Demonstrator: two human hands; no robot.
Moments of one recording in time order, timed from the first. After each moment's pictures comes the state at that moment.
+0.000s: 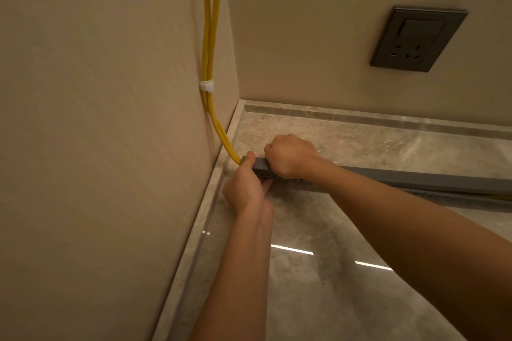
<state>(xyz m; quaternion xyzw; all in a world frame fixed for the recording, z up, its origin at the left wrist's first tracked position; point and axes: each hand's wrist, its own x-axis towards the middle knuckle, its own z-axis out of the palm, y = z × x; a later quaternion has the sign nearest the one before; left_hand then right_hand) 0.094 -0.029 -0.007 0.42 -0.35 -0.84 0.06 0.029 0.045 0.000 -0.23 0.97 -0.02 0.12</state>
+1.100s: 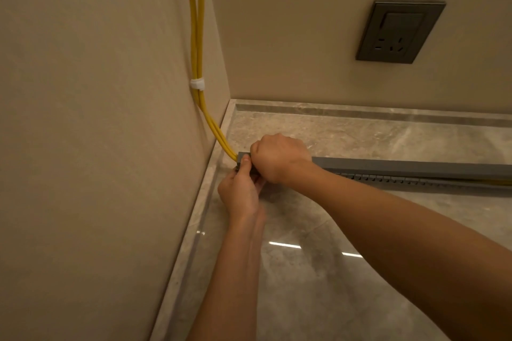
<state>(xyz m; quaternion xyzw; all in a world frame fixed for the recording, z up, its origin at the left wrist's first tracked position) 0.108 -0.025 -0.011 0.33 -0.43 -0.84 0.08 0.049 0.039 0.005 -0.21 0.98 -0.03 0.06</state>
